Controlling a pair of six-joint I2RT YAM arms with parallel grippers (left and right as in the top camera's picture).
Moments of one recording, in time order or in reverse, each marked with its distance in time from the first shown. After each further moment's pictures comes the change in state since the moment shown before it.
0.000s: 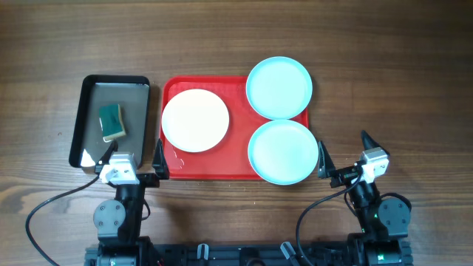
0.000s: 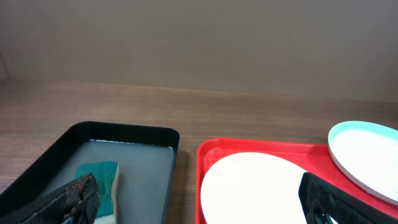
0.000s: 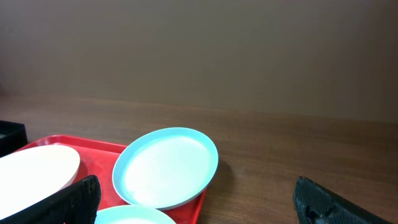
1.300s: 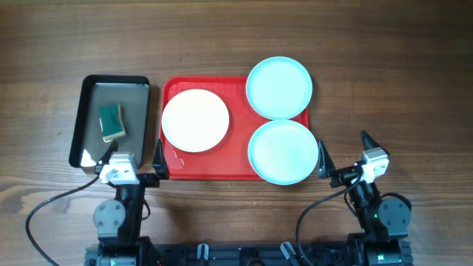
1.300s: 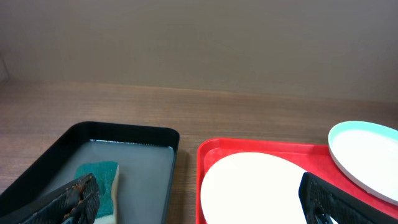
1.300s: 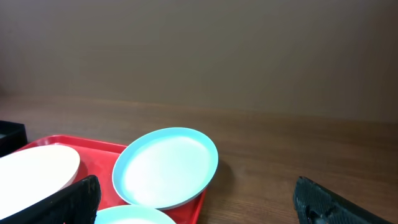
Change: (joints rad) left arm 0.000 0.000 0.000 0.000 0.000 0.000; right arm 0.000 0.000 0.000 0.000 0.000 0.000
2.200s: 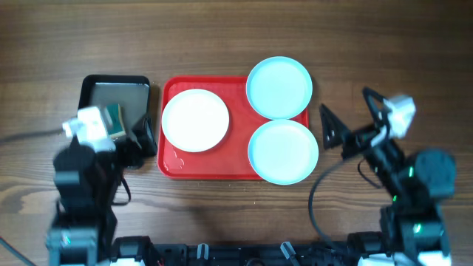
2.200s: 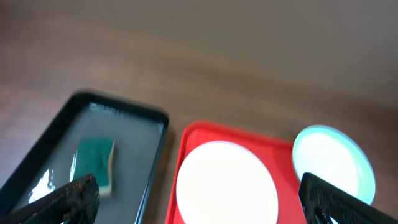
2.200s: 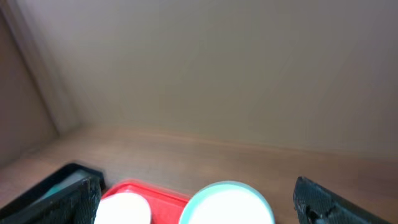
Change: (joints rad) left arm 0.000 0.644 0.777 -0.534 0.007 -0.181; right arm 0.000 0.624 0.653 -0.099 -0.217 0.135
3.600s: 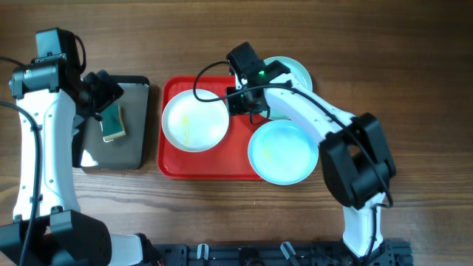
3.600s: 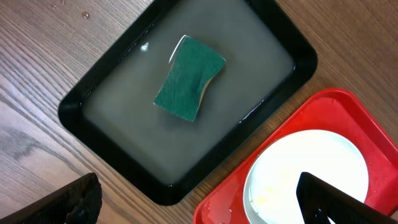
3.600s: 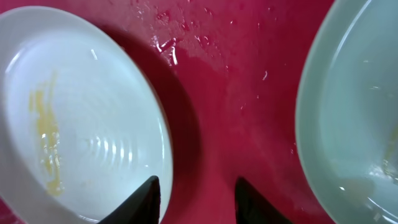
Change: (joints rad) left arm 0.186 0.930 0.723 -0.616 -0.129 -0.270; right arm 0.523 1.468 0.935 -0.668 0.249 0.279
